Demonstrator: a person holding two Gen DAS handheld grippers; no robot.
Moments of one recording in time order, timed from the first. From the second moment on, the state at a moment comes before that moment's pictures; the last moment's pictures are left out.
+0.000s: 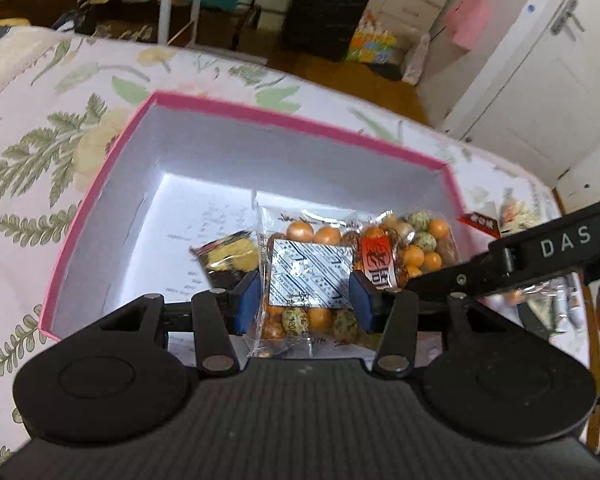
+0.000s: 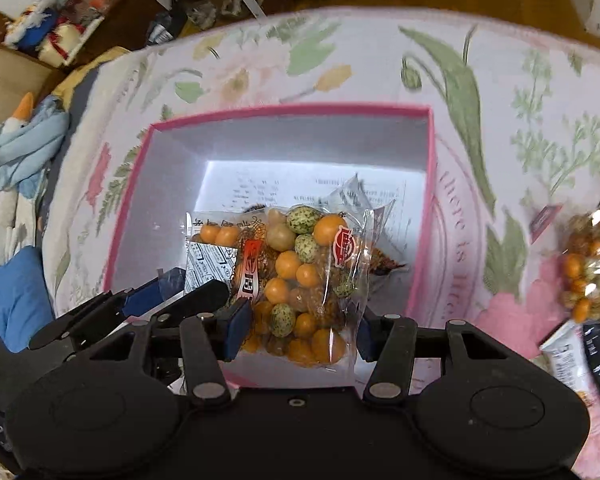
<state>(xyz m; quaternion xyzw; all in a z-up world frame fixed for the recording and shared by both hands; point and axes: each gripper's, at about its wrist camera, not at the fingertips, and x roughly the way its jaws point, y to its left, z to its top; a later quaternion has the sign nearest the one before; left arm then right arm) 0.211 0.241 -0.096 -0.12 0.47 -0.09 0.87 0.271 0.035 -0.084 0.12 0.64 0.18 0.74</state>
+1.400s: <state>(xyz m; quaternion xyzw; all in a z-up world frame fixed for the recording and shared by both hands) 0.137 -0.007 -0.060 -0.04 0.49 -0.20 0.85 0.167 -0.269 -0.040 0.08 0.49 0.13 0.86</state>
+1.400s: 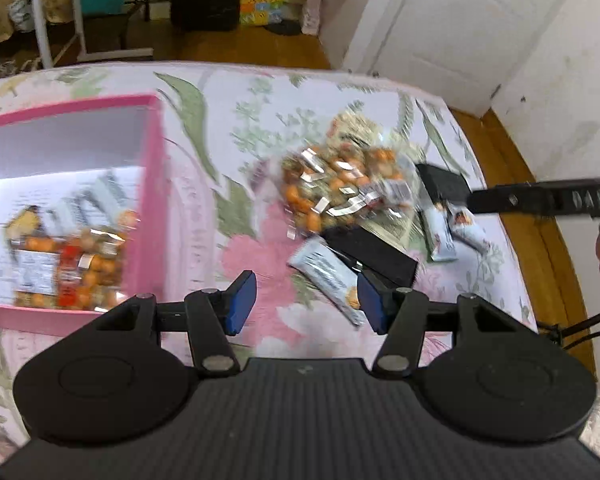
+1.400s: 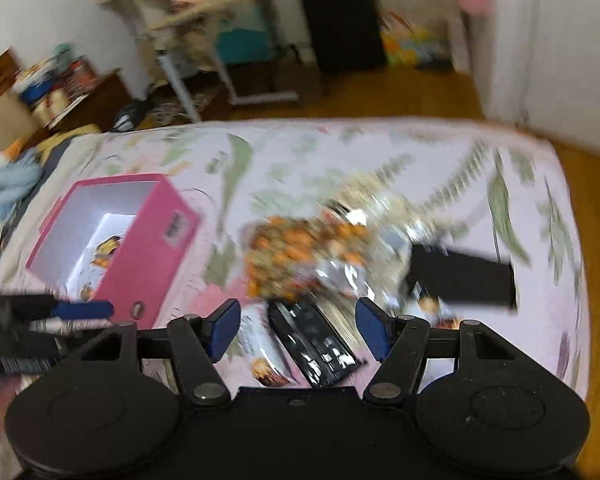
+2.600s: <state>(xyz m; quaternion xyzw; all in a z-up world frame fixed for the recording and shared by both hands) 0.152 -0.044 -0.171 -0.11 0.49 -0.11 0.86 0.198 -0.349 -0.145 0.10 0.59 0.03 0.80</state>
